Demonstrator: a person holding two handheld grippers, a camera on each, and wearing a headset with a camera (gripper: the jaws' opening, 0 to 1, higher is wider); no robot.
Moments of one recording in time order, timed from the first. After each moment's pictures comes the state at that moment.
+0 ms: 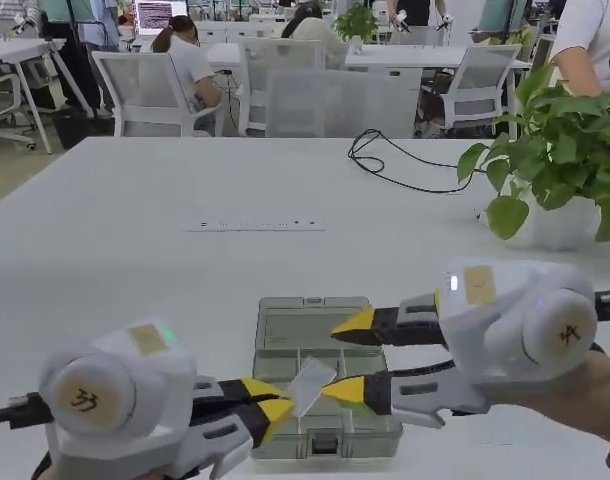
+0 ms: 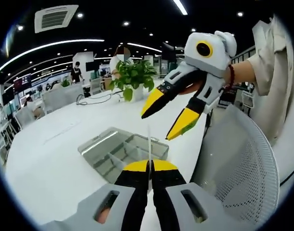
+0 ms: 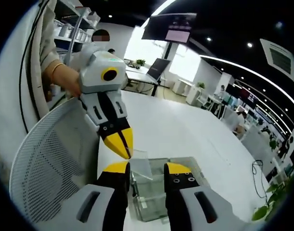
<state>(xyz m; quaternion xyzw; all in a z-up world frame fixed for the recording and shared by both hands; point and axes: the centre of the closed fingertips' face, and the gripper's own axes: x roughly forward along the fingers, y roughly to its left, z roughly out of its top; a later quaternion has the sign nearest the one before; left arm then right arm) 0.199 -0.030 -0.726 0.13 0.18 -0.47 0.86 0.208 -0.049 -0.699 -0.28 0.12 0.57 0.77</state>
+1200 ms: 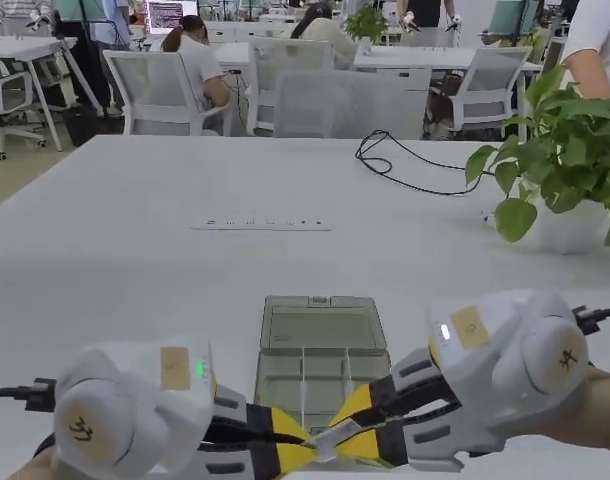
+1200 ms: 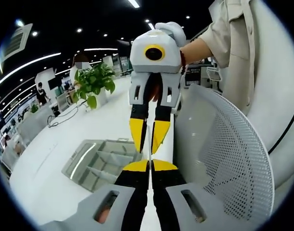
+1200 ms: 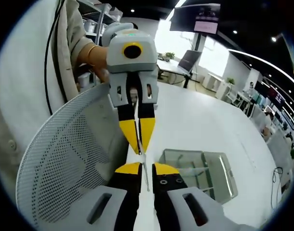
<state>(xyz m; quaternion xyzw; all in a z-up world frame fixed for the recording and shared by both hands) 0.156 -0.048 -0.730 0.22 0.14 -0.59 0.76 0.163 -0.046 -0.736 -0.29 0.16 0.66 0.67</state>
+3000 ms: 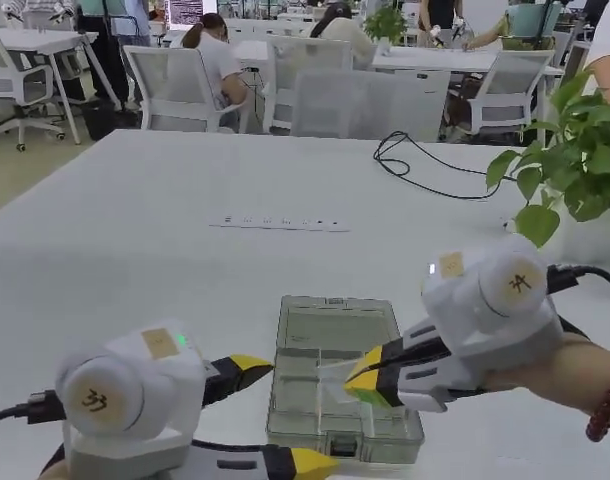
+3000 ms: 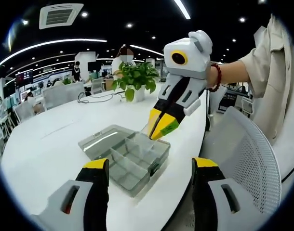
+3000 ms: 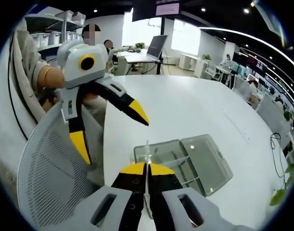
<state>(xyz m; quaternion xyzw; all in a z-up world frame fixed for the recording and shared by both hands) 0.201 -0.016 -0.733 0.08 0.17 -0.46 0.87 0.228 -0.042 -0.735 -0.25 0.25 0.57 0.74</state>
